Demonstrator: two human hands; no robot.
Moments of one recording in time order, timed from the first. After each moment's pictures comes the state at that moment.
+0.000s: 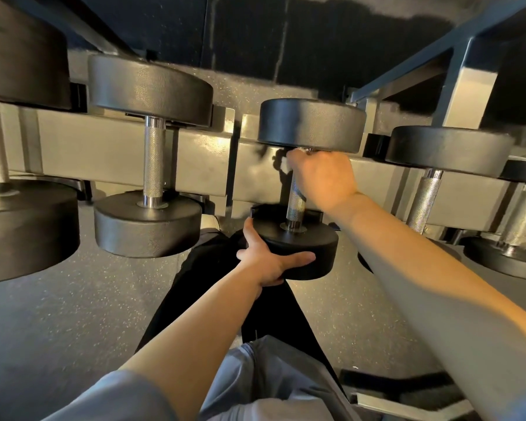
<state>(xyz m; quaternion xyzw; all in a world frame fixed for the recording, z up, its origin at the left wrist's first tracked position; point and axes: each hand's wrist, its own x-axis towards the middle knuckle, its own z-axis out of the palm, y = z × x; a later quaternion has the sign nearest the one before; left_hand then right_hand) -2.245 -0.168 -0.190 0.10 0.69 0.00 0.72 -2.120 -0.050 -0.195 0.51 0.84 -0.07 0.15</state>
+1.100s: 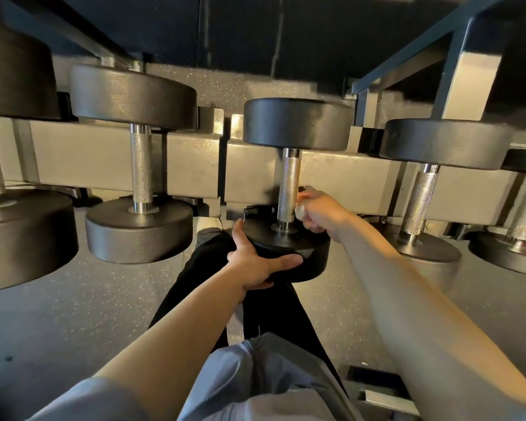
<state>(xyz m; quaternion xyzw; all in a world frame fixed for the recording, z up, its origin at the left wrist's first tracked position) -2.247 -0.167 -0.191 0.10 0.67 -0.01 0.73 -2.090 -0.088 -0.226 0.67 0.29 -0.68 0.07</state>
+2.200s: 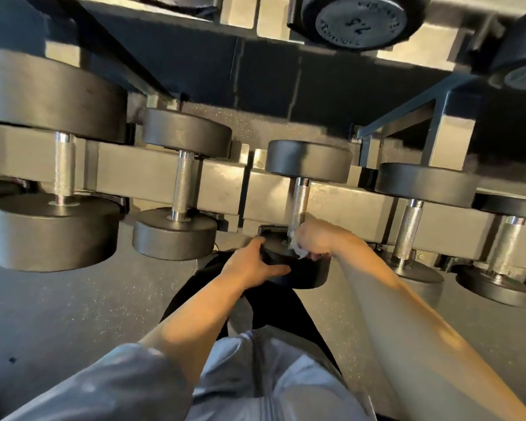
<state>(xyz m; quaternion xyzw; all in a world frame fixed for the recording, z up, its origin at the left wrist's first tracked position) -2.267 -0.159 -0.160 0.38 0.68 -0.09 0.62 -2.116 -0.084 -0.149 0.60 0.47 -0.58 0.30</state>
